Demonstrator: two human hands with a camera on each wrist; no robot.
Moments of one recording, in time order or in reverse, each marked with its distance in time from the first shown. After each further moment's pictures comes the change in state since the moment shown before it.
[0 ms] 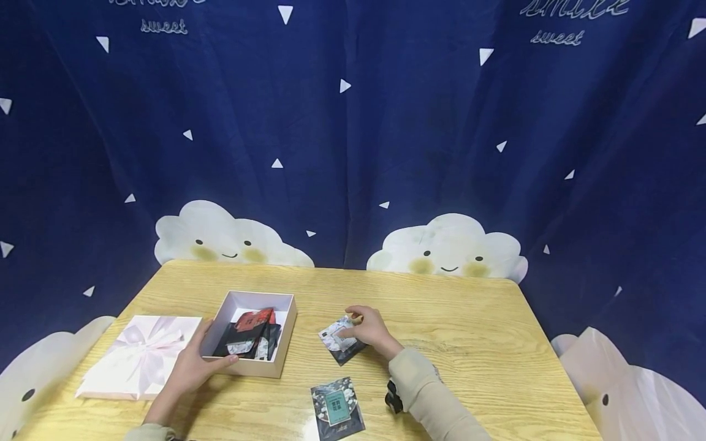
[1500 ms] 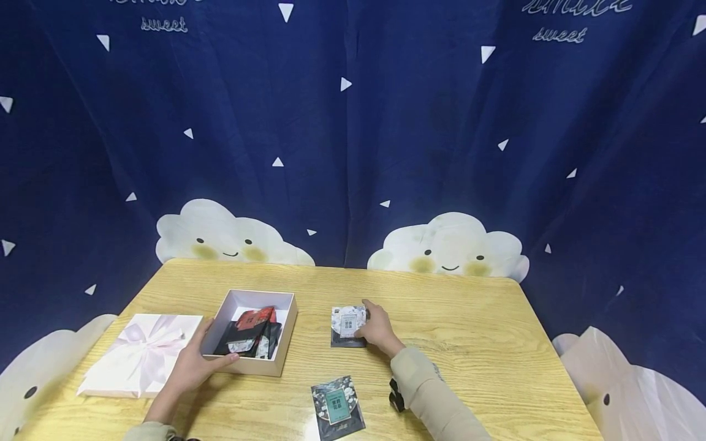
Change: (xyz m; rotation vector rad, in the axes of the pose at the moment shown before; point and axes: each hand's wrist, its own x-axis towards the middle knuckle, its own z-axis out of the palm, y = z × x) left_hand -0.001 0.001 -0.001 0.004 -0.005 -0.021; right_hand 0.007 0.019 0.000 -0.100 0.114 0.066
